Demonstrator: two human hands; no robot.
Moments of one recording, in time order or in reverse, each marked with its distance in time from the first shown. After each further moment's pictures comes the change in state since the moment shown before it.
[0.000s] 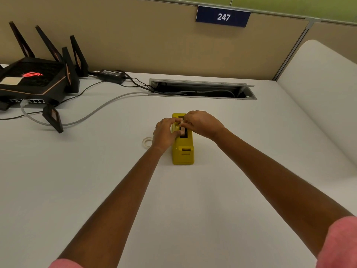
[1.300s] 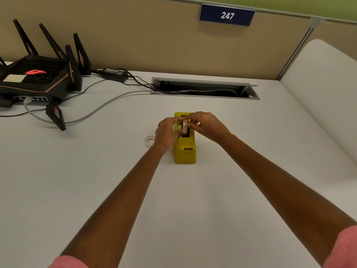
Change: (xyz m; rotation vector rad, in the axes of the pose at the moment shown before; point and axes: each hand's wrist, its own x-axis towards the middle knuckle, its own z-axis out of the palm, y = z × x) left_hand 0.000 0.000 -0.001 0.018 -0.014 0.007; right_hand -0.011 0.010 0.012 0.224 0.173 0.006
